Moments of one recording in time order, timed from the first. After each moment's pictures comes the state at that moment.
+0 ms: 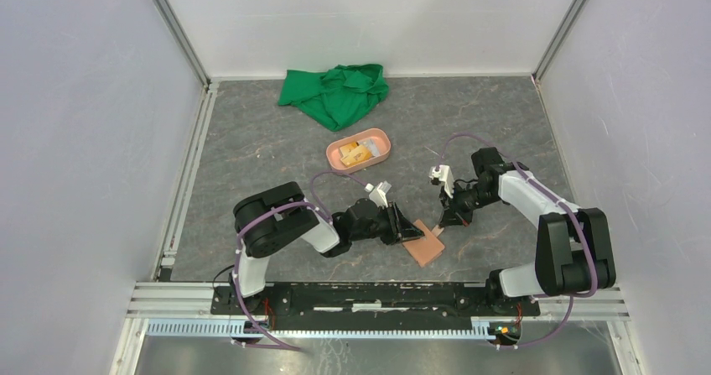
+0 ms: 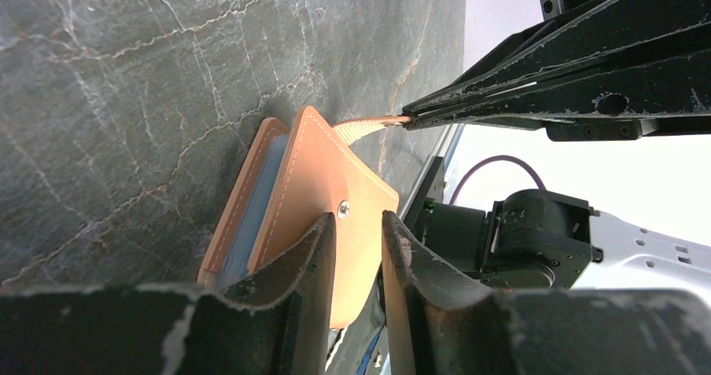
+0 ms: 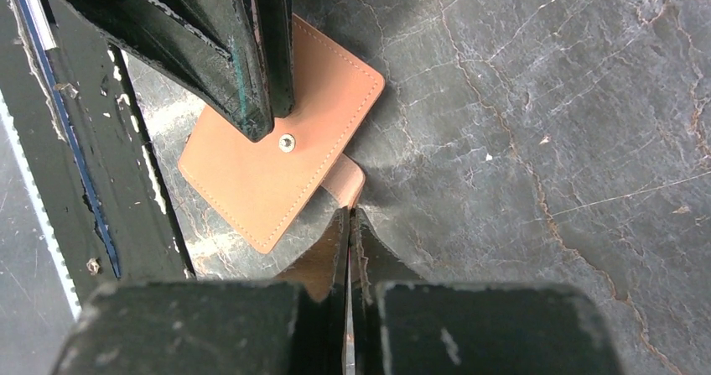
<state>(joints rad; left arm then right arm) -1.05 1.96 0.63 0.98 0.19 -1.26 0.12 1.41 0.75 -0.81 -0.78 -0.96</state>
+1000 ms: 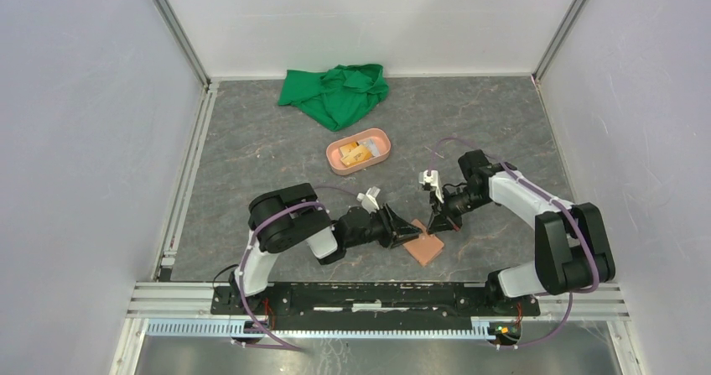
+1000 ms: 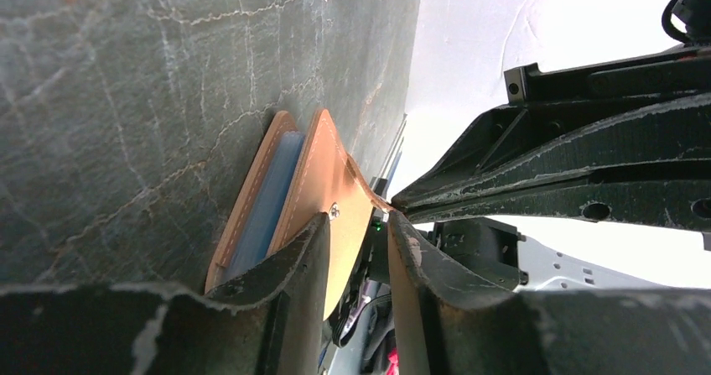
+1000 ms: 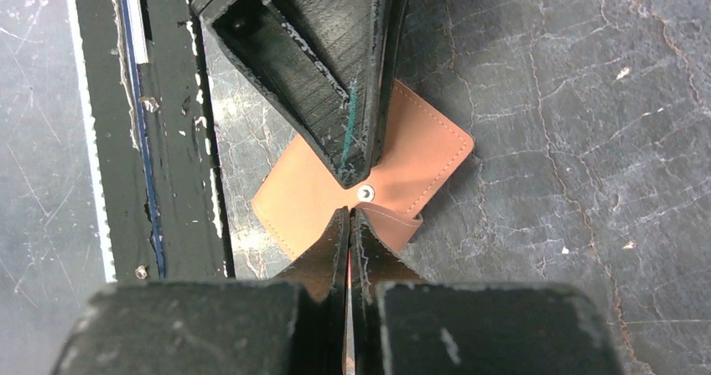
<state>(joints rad) -1.05 2.05 0.56 1.23 0.14 -1.48 0.23 1.43 0.76 -0.82 -0.91 -0.97</state>
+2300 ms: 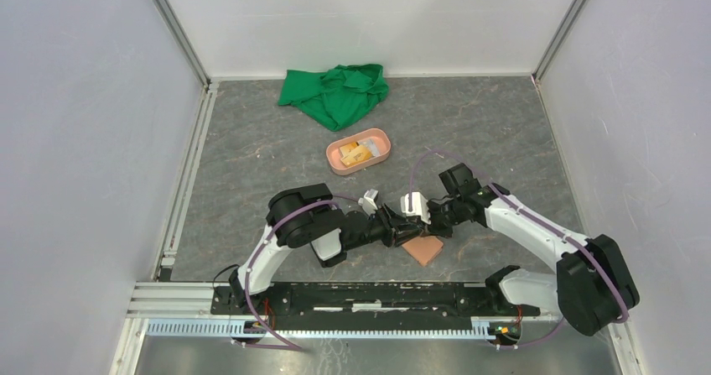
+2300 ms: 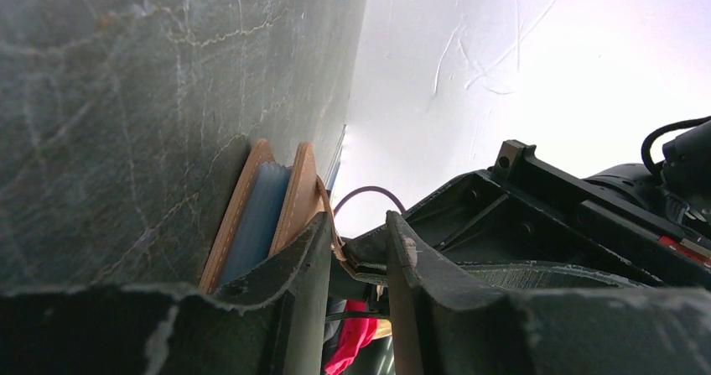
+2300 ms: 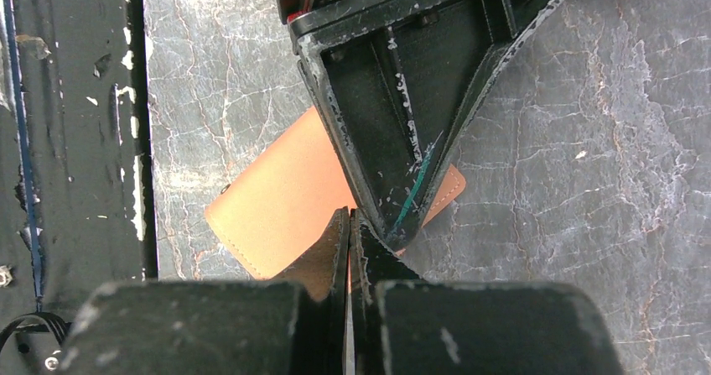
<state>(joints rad) -1.05 2.21 0.58 1.50 0.13 -1.69 0.49 1.22 0.64 -0.61 -0.67 -0.97</state>
